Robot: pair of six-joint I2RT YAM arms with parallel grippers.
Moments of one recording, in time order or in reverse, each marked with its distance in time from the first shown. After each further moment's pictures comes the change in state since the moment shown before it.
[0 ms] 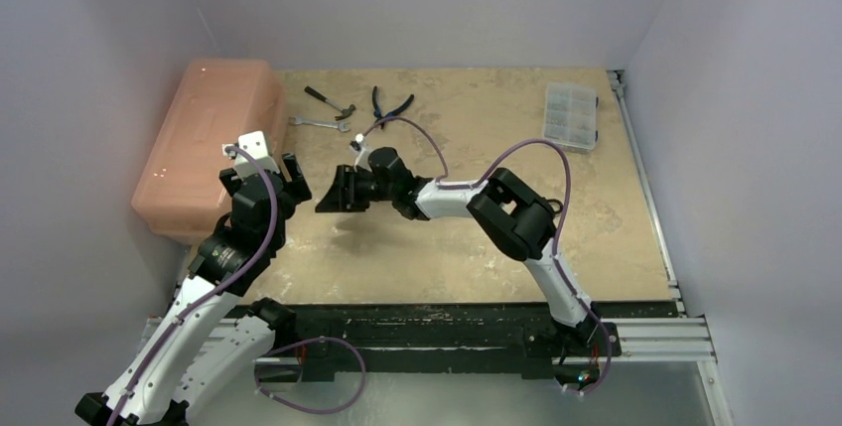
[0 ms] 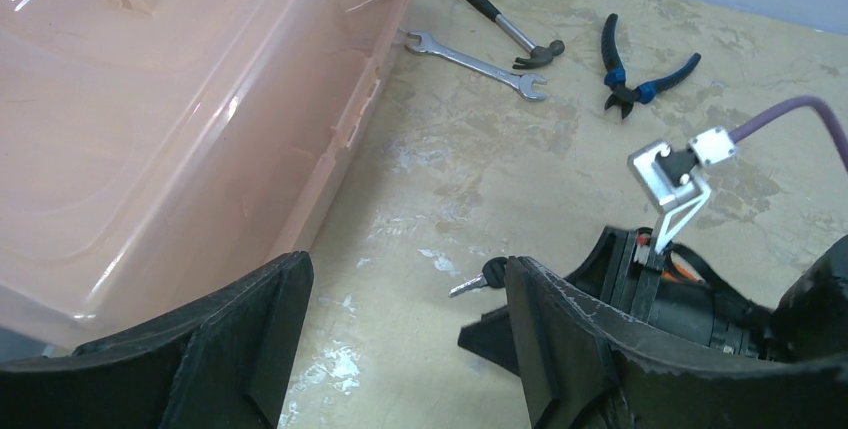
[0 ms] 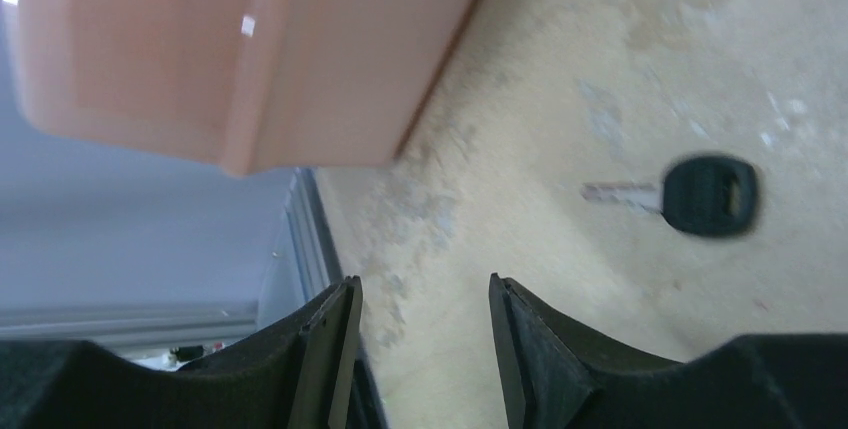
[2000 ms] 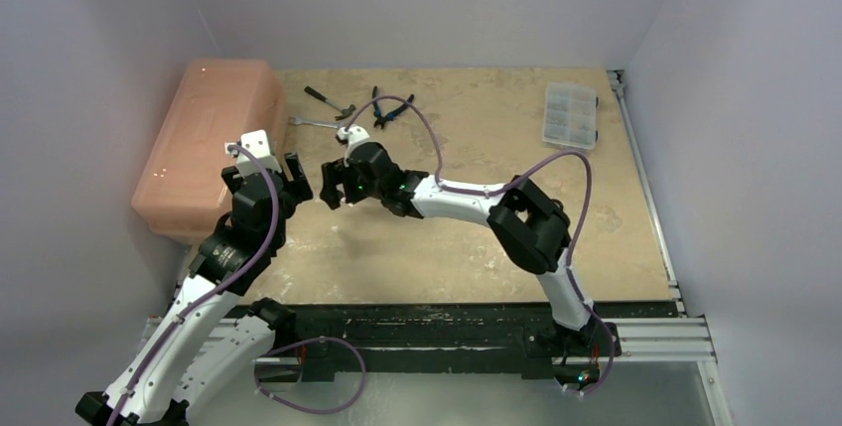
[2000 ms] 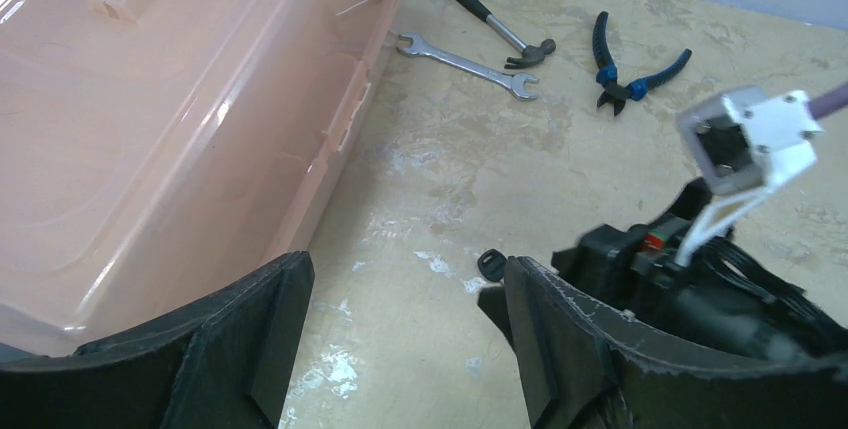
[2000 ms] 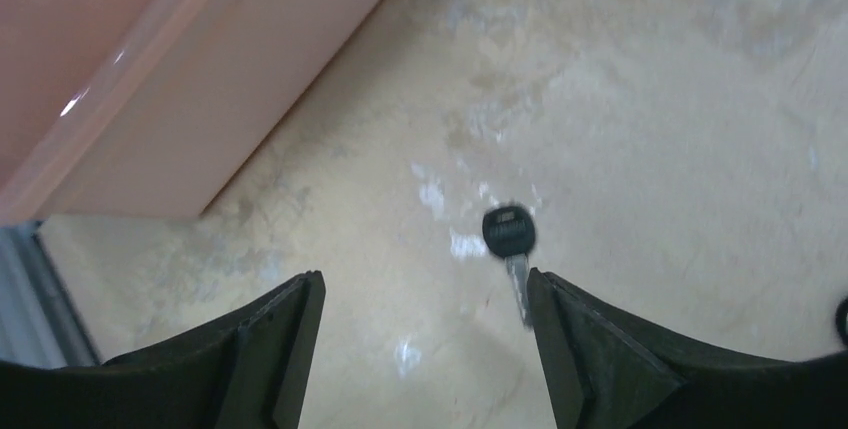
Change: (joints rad) left arm 0.000 0.005 0.000 0.015 0.019 0.018; right arm 0.061 -0.169 0.057 -0.350 0.483 -0.438
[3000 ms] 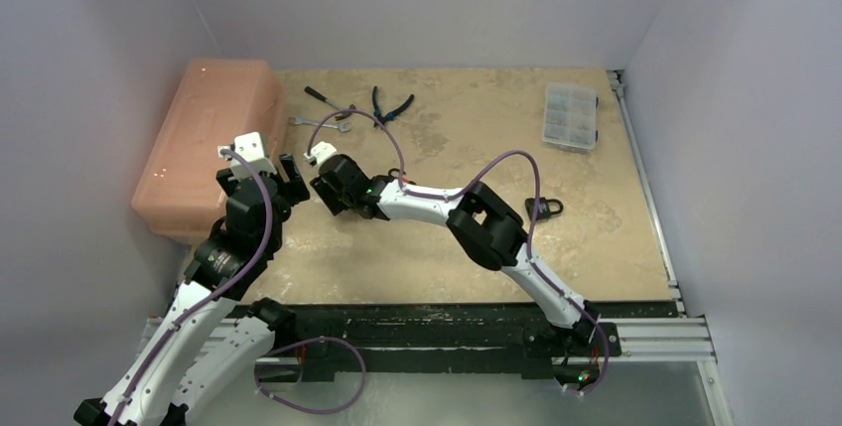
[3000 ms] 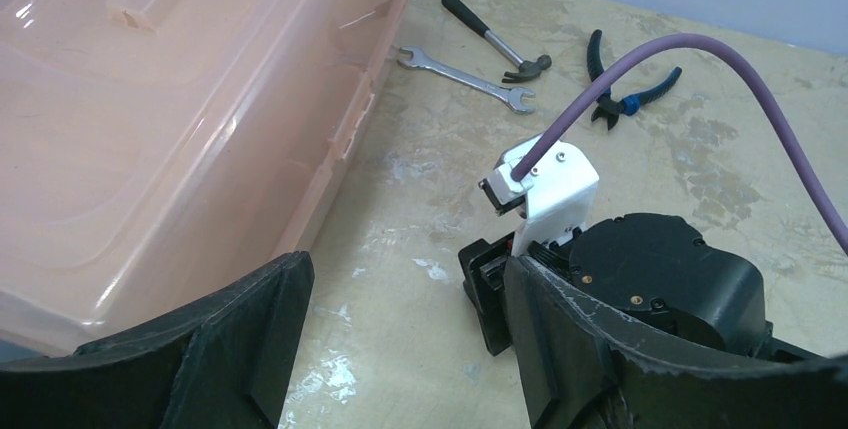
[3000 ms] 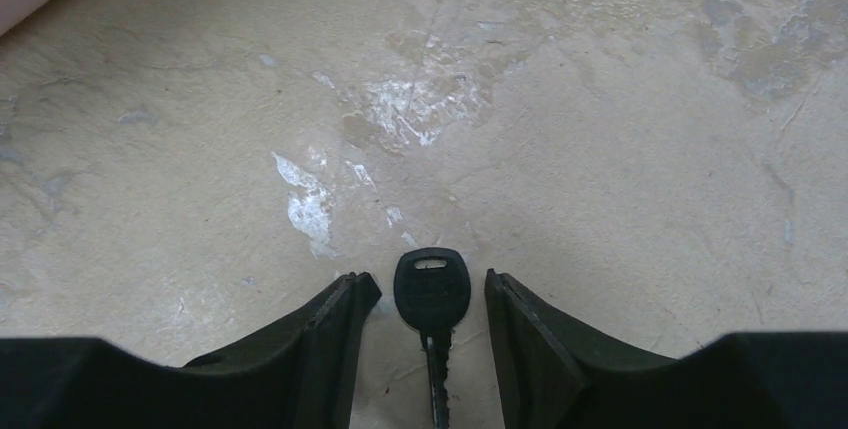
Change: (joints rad) left arm 0.000 -0.026 0.000 0.001 -0.007 0.000; right arm 0.069 0.336 0.410 -0.258 0.232 -0.353
